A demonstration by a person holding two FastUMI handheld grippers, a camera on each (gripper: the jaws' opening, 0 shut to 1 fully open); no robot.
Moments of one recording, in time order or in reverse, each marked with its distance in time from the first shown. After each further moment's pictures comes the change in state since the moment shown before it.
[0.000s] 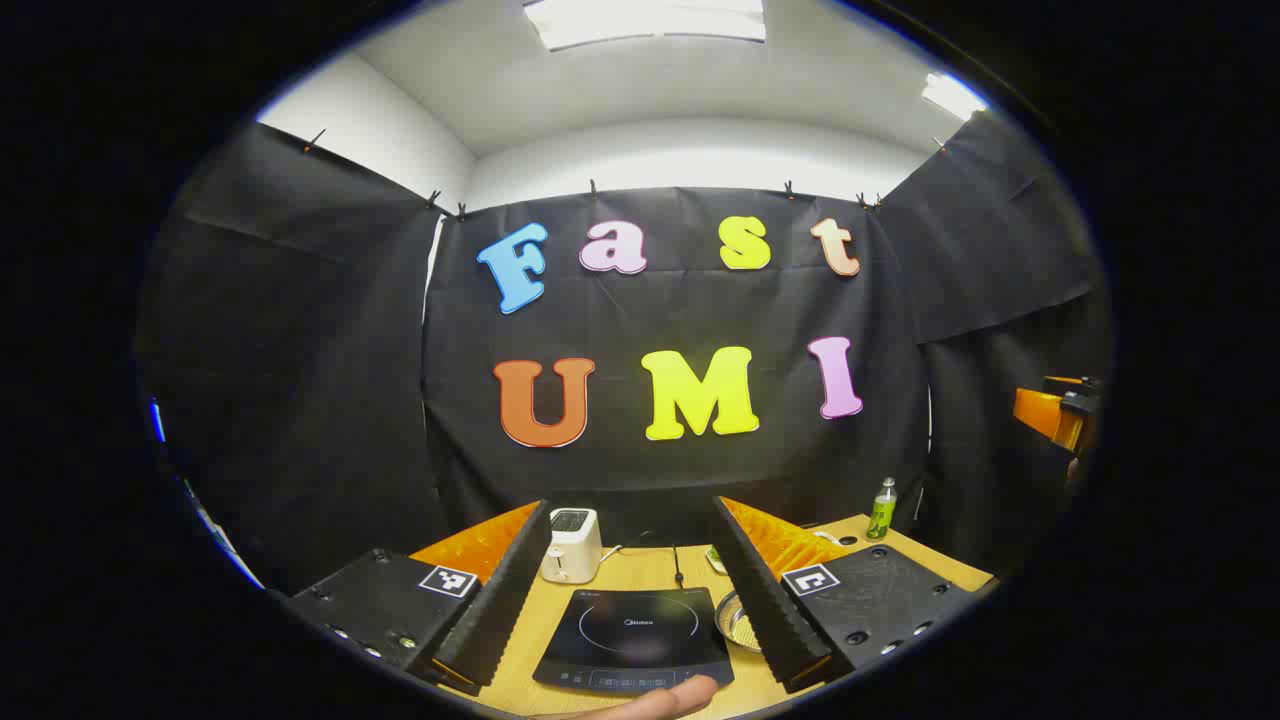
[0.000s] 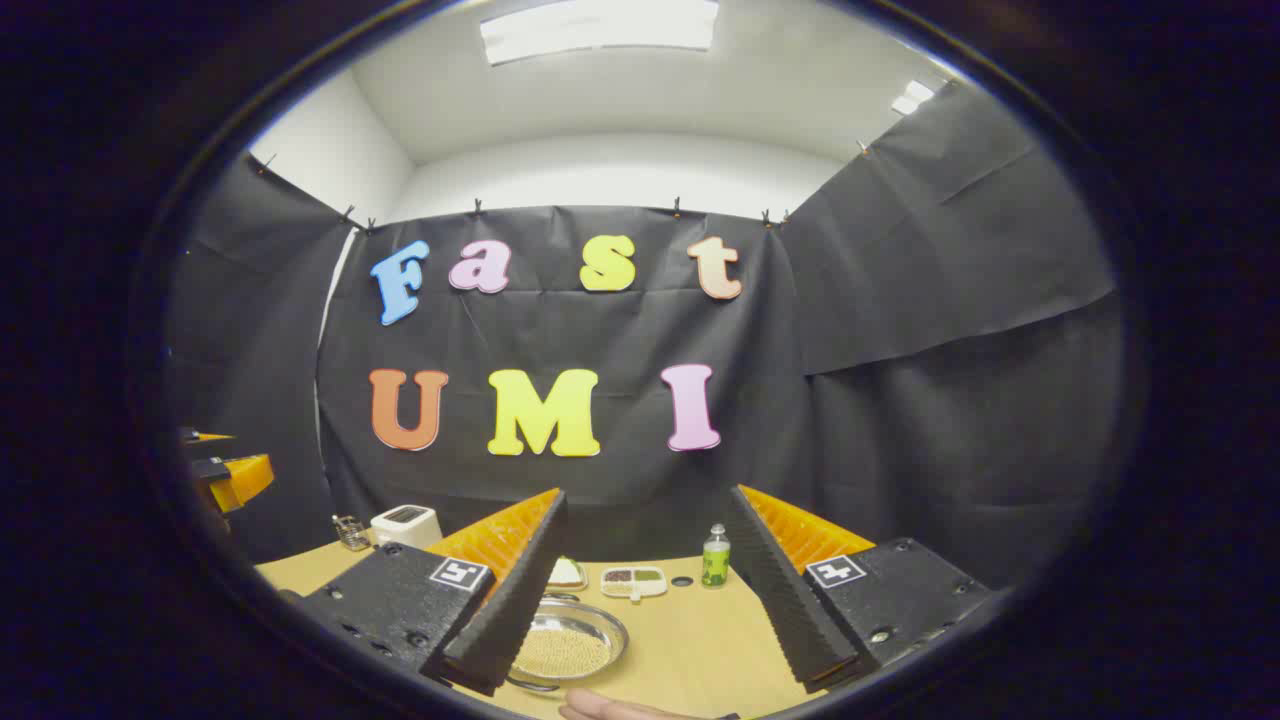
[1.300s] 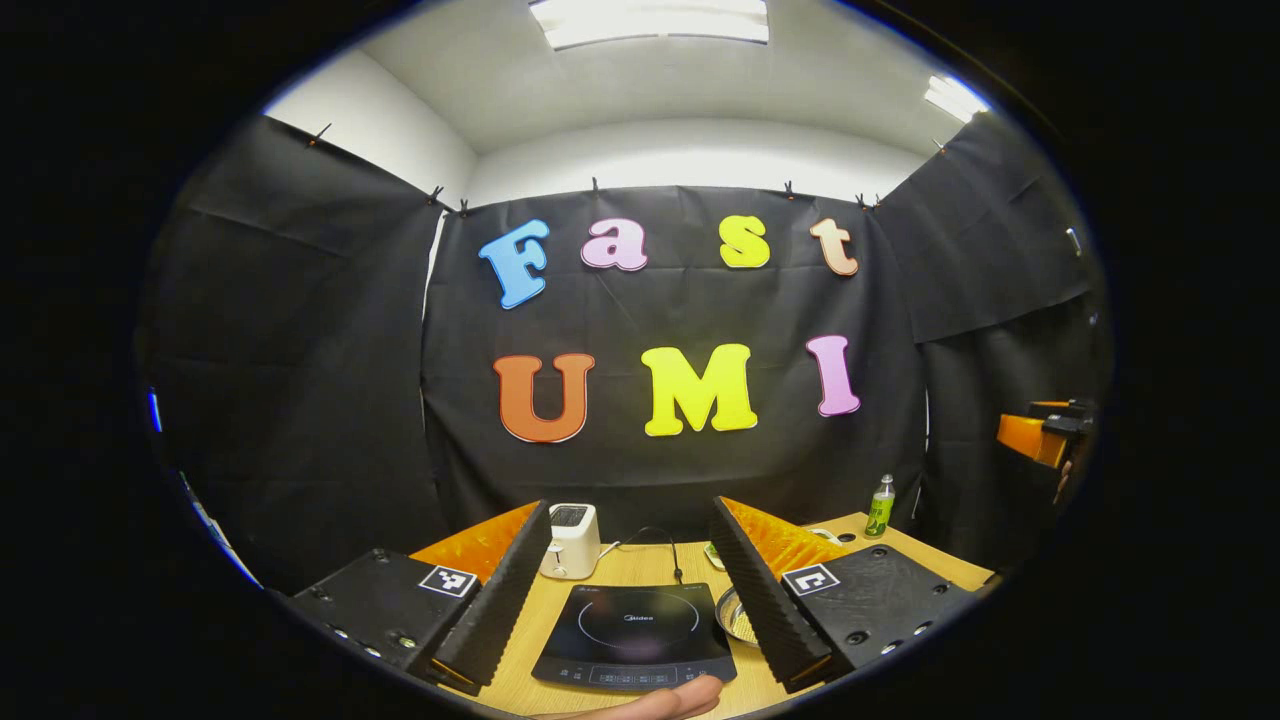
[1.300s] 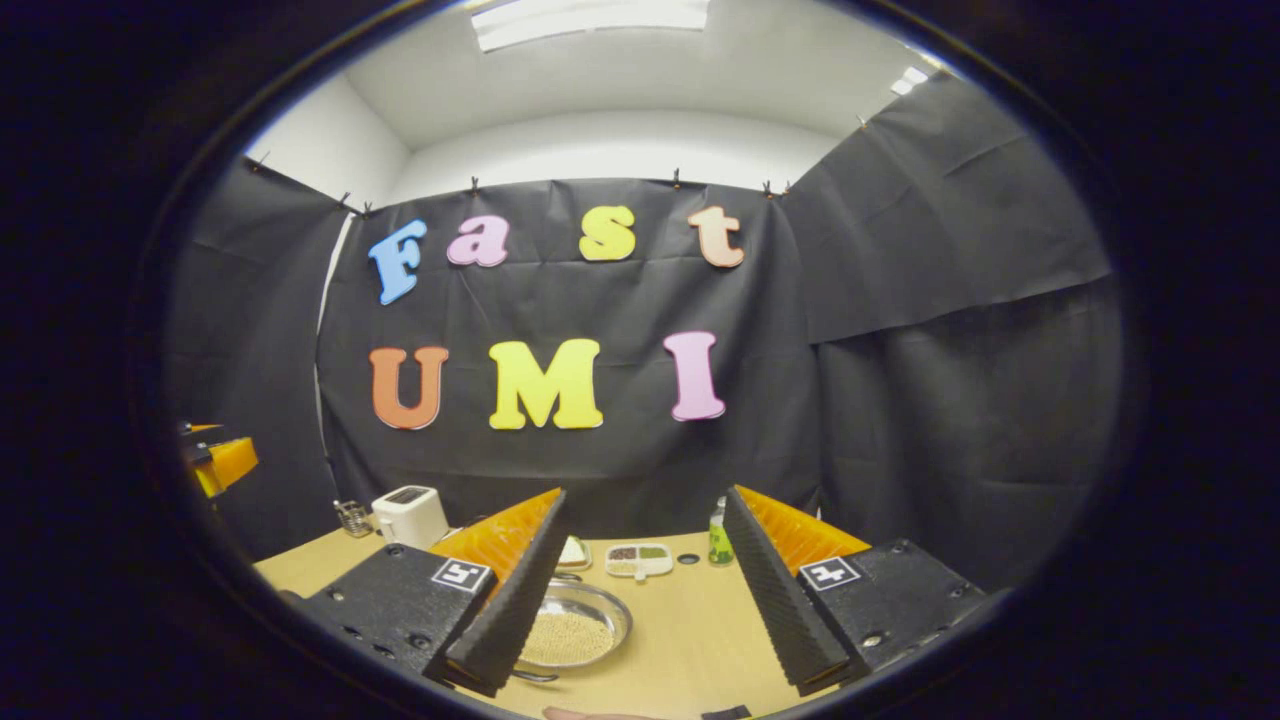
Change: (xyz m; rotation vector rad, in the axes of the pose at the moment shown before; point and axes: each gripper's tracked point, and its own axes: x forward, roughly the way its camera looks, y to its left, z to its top) left arm -0.007 0.002 -0.015 -0.006 0.000 -0.003; right arm 0.019 0.005 -0.046 0.038 0.108 0.021
